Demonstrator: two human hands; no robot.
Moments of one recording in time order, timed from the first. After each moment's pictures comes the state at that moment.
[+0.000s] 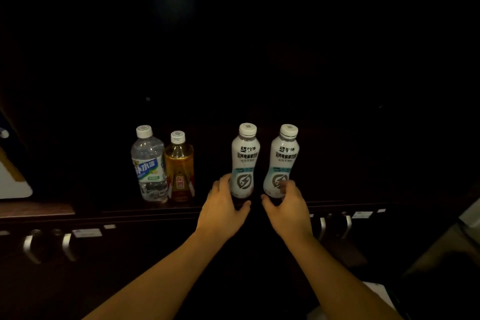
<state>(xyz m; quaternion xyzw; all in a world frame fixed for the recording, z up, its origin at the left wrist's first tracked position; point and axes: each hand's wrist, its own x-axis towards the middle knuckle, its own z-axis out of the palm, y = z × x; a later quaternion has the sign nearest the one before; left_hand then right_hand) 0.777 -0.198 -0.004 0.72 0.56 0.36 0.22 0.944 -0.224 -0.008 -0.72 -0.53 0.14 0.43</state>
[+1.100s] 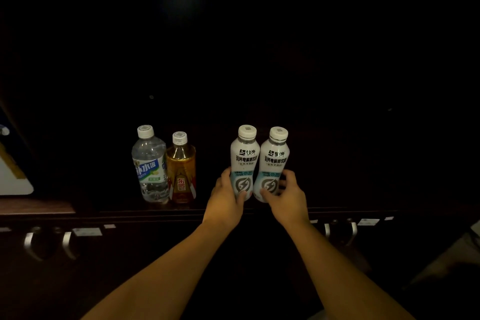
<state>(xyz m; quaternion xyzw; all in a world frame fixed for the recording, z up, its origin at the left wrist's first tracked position) 0.788 -0.159 -0.017 0.67 0.57 0.38 0.28 0.955 -0.180 -0.008 -0.67 -0.53 0.22 0.47</state>
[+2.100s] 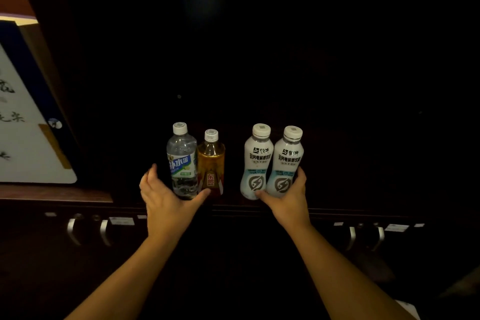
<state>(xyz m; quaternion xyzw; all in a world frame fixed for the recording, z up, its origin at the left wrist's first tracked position) 0.638 -0.201 -0.004 0.53 0.69 0.48 0.13 0.900 -0.175 -0.023 -0.63 -0.50 0.29 0.52</state>
